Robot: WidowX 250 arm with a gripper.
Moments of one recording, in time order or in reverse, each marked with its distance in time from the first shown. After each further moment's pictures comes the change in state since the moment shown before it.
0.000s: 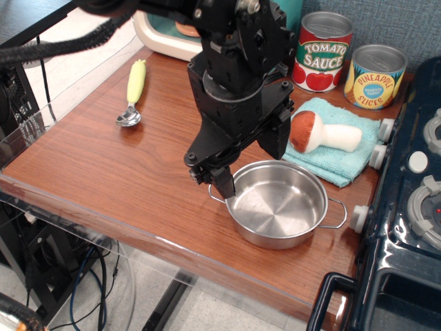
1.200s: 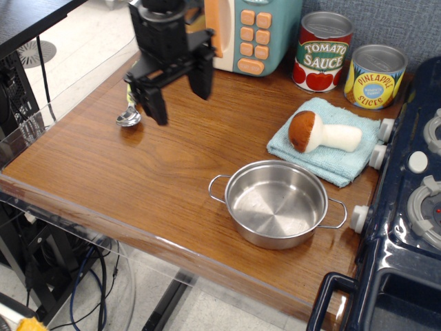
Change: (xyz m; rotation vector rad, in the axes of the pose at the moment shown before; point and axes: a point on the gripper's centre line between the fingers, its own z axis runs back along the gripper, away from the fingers) arm 0.137 -0.001 -0.031 0.173 0.021 0.067
